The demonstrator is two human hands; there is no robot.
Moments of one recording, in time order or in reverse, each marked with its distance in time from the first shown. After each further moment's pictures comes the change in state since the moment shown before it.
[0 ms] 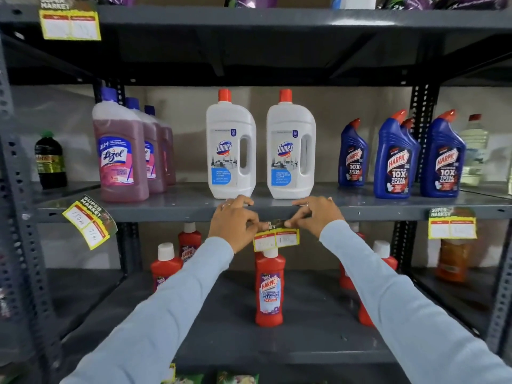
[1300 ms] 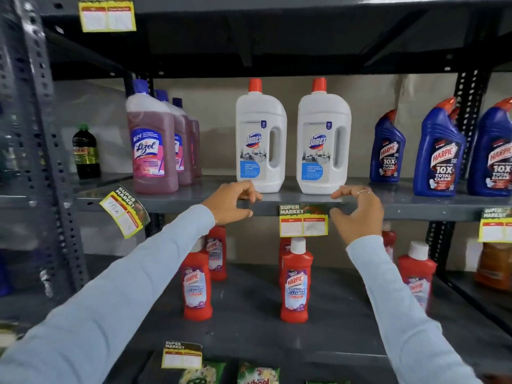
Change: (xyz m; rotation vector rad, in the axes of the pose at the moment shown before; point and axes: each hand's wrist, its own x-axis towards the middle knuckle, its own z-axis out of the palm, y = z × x) left_hand 0.014 -0.067 -0.060 -0.308 -0.243 0.062; right_hand -0.030 -0.022 0.021 0.311 0.523 0.039
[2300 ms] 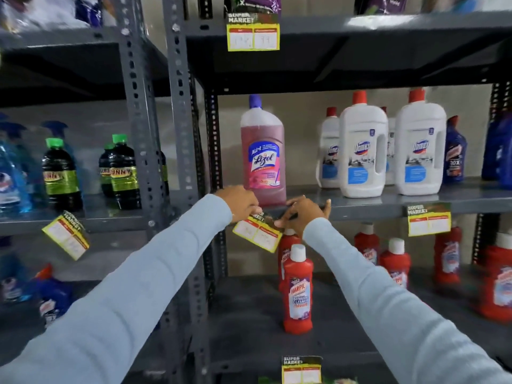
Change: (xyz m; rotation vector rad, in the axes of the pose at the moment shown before) left_hand -0.093 -0.165 -0.199 0.595 -0.276 -0.032; right_hand -0.087 -0.197 0.279 -0.562 -0.525 -0.031
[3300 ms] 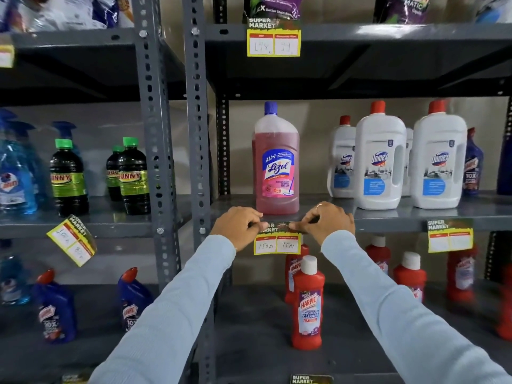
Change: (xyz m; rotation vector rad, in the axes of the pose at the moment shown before) left_hand -0.004 -0.031 0.059 -0.364 0.353 -0.059; right_hand 0.000 -0.002 -0.004 0.106 0.218 0.063
